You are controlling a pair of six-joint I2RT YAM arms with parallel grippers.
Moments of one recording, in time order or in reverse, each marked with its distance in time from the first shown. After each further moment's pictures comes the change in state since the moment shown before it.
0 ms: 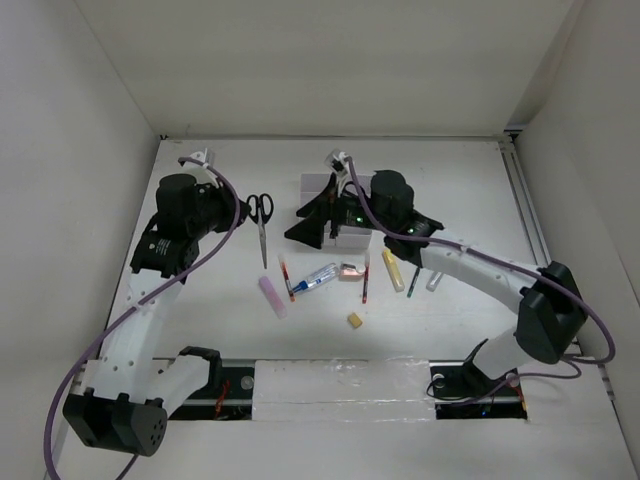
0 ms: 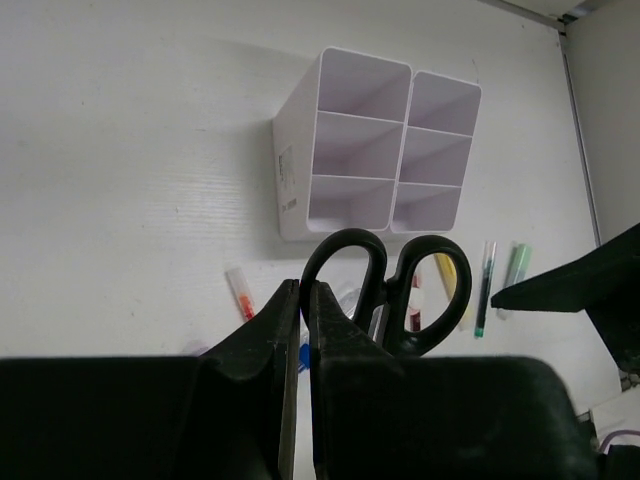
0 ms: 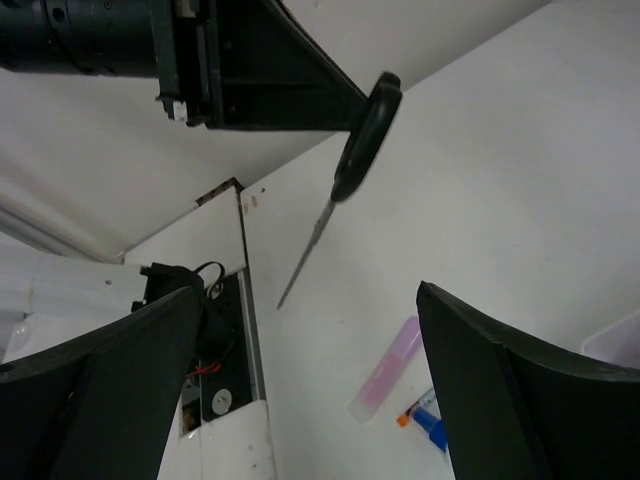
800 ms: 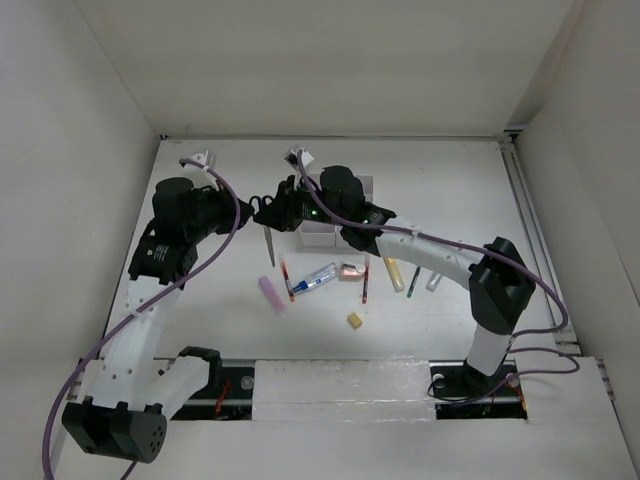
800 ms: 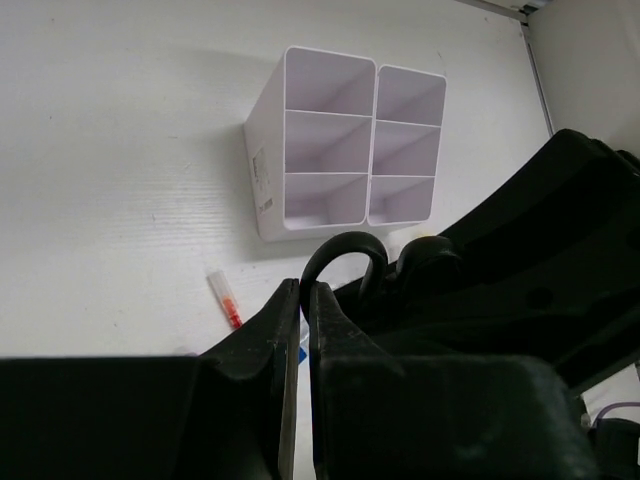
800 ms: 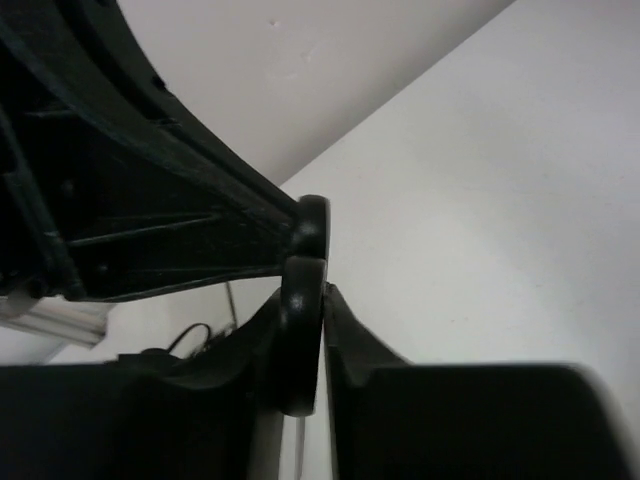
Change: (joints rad) left arm 0.000 -0.039 -0.033 0.031 0.070 0.013; right arm 0.128 0.319 0.316 -0.039 0.182 0.067
